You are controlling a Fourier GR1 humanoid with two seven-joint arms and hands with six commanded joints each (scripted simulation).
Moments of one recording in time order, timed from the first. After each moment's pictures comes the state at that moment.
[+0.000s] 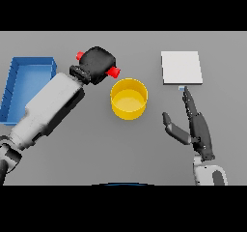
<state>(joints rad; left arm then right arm) -0.91 0.30 -0.60 -1.00 -0.90 -0.31 0.06 0.14 -0.03 0.15 -1.75 0.21 -0.02 -0.07</state>
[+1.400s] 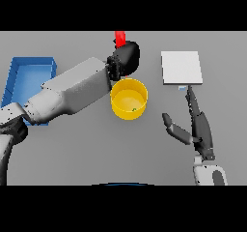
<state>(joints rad) -1.30 0.28 -1.11 -0.83 -1.41 -0.31 -0.24 0.14 -0.02 0.13 -1.74 0.23 -0.05 -0.11</state>
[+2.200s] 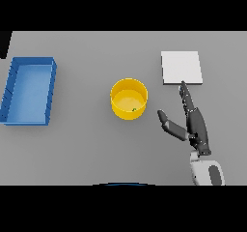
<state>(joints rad) -1.60 0.54 -0.36 -0.36 -0.90 -0.35 -0.06 0.08 -0.02 0.15 -1.71 0.22 -0.03 -0.11</state>
